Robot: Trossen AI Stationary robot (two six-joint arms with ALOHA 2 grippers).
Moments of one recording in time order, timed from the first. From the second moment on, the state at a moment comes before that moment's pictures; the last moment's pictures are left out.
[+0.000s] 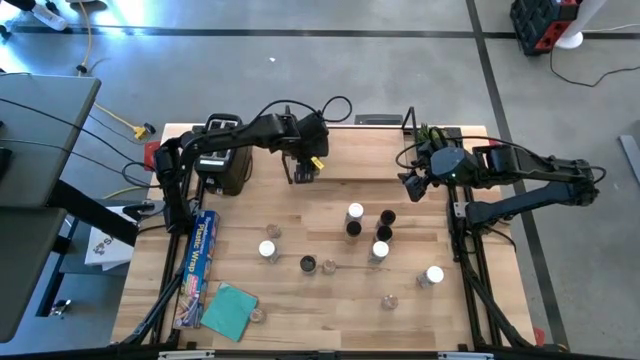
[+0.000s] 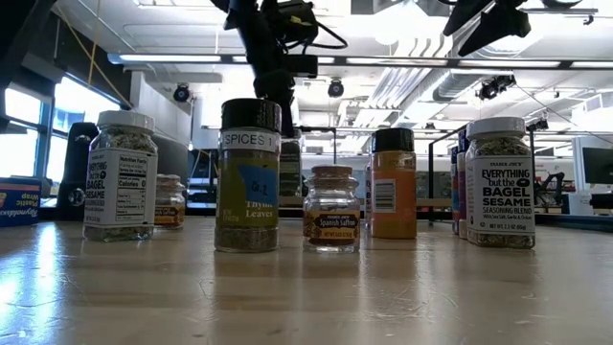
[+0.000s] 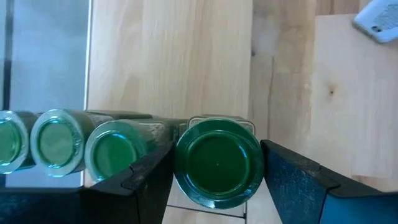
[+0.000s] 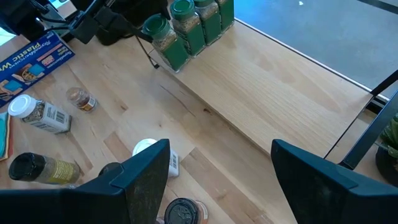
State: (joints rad) left arm 0.36 1.86 1.67 -0.92 -0.13 0.40; right arm 0.00 0.99 1.19 -1.03 0.42 0.65
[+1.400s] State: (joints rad) left arm 0.37 1.86 1.67 -0.94 -0.21 0.40; right arm 0.00 0.99 1.19 -1.03 0.42 0.65
